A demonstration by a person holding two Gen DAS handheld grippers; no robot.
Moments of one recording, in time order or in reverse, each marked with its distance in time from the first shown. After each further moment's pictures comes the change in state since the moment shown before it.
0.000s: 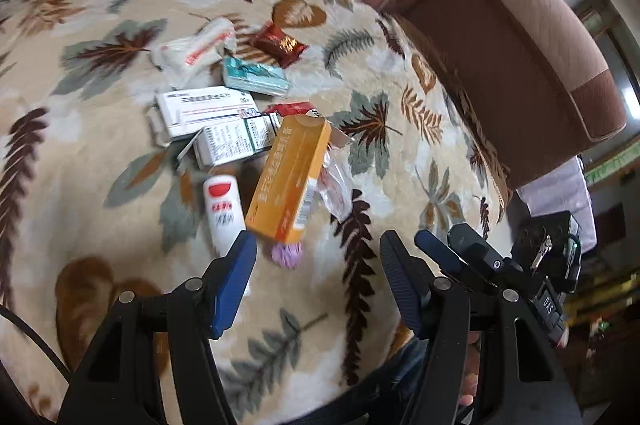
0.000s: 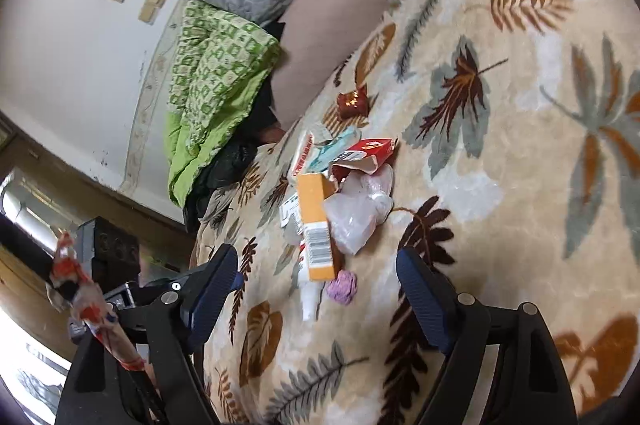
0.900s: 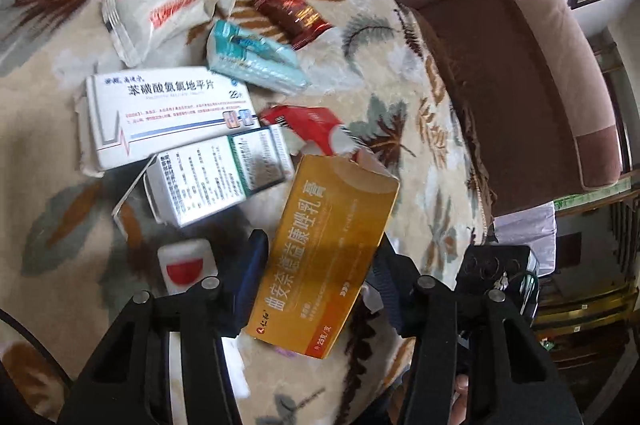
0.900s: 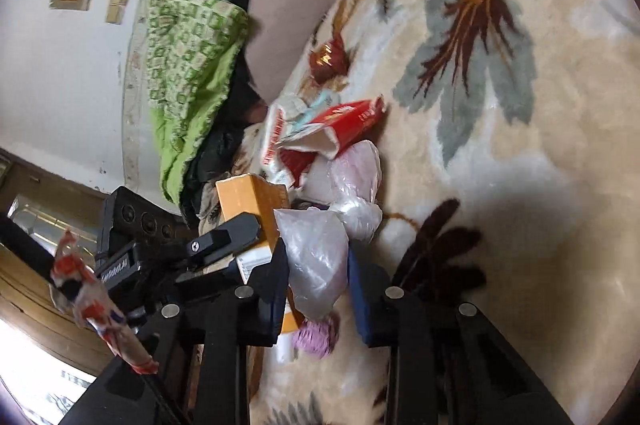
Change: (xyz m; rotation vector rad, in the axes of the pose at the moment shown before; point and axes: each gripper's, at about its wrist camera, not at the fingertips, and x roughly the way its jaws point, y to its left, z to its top) left arm 0.072 0.039 0.044 -0.146 0.076 -0.142; right arm 0.073 -0.040 0.011 0.090 0.099 0.066
